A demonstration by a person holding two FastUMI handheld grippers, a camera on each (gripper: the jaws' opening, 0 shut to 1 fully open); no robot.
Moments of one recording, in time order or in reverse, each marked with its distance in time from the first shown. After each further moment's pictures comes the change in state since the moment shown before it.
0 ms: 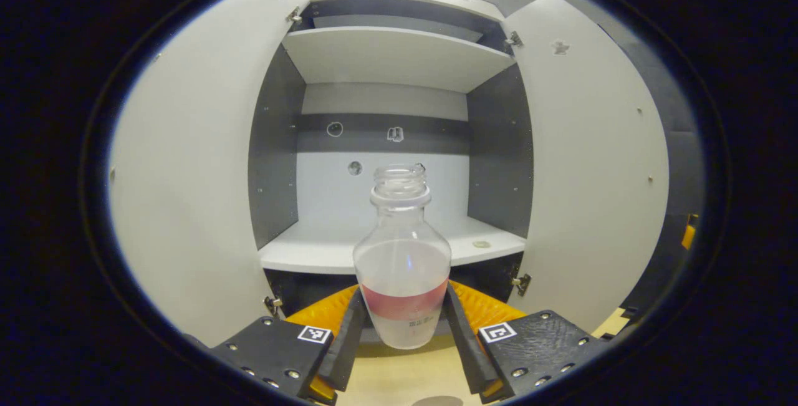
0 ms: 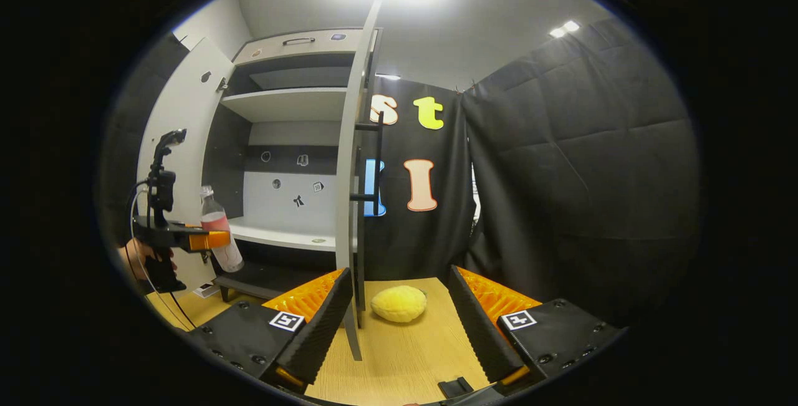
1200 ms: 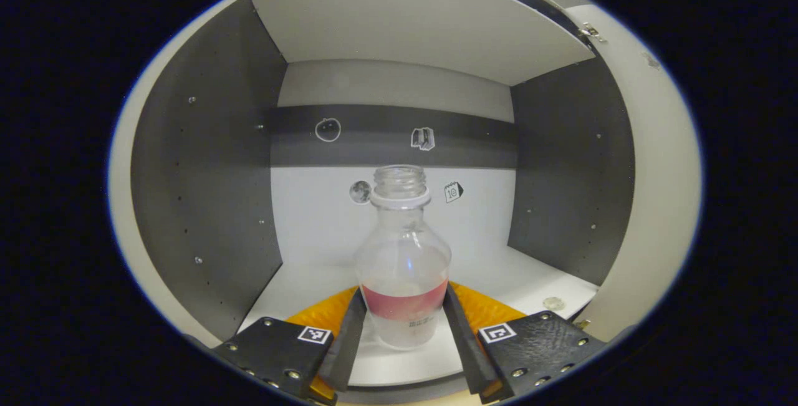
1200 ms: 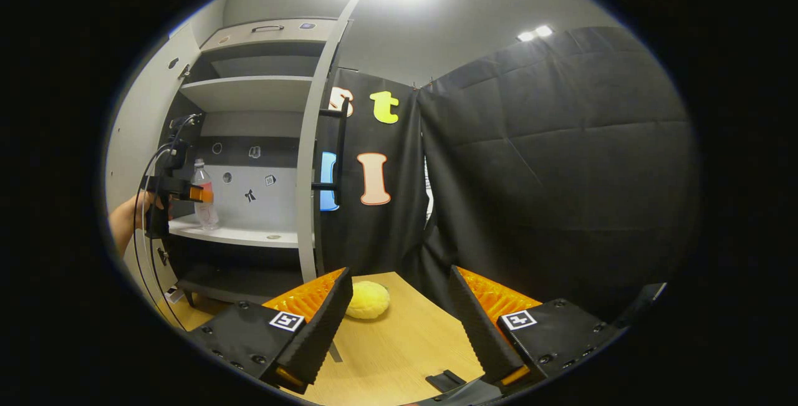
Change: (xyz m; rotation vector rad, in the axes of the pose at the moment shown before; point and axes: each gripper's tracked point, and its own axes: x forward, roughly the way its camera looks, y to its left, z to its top) left arm 0.179 0.068 0.049 0.014 0.029 -0.007; right arm 0.004 -0.017 -0.013 0.000 0.023 -0.252
